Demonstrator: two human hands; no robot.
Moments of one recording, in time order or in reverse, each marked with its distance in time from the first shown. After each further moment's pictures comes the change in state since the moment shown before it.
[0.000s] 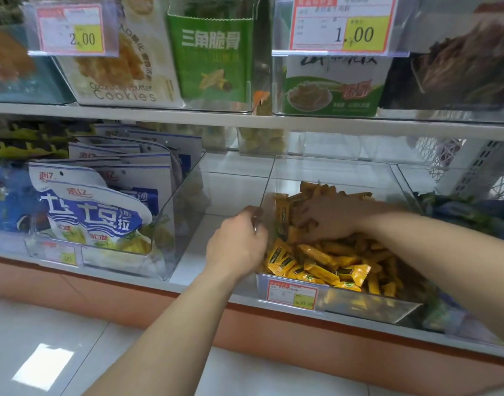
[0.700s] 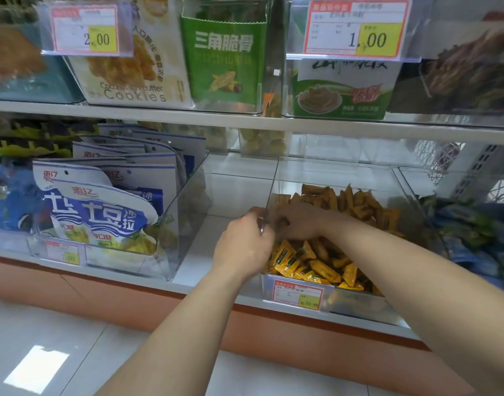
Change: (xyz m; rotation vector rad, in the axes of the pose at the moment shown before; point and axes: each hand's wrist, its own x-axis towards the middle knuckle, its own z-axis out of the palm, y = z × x) left_hand -0.001 0.001 -0.001 -0.106 -0.035 0.018; right_hand 0.040 -0.045 0.001 0.366 0.076 0.132
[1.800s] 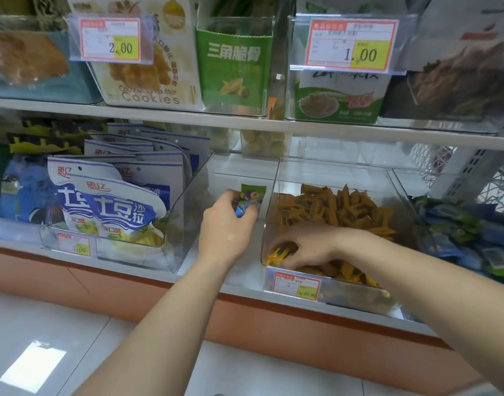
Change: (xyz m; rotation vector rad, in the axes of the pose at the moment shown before) left_hand -0.006 -0.006 -0.031 -0.223 0.247 -0.018; right_hand -0.061 -0.022 0.009 -0.035 -0.159 -0.120
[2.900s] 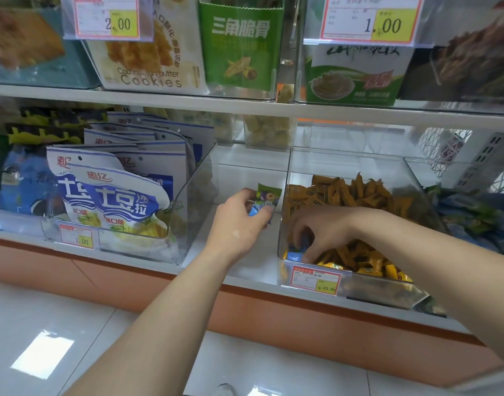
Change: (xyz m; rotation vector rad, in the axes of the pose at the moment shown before) left_hand -0.004 -0.001 0.001 -0.094 -0.199 0.032; right_hand 0.009 0.025 -0.011 -0.060 -0.049 -0.072
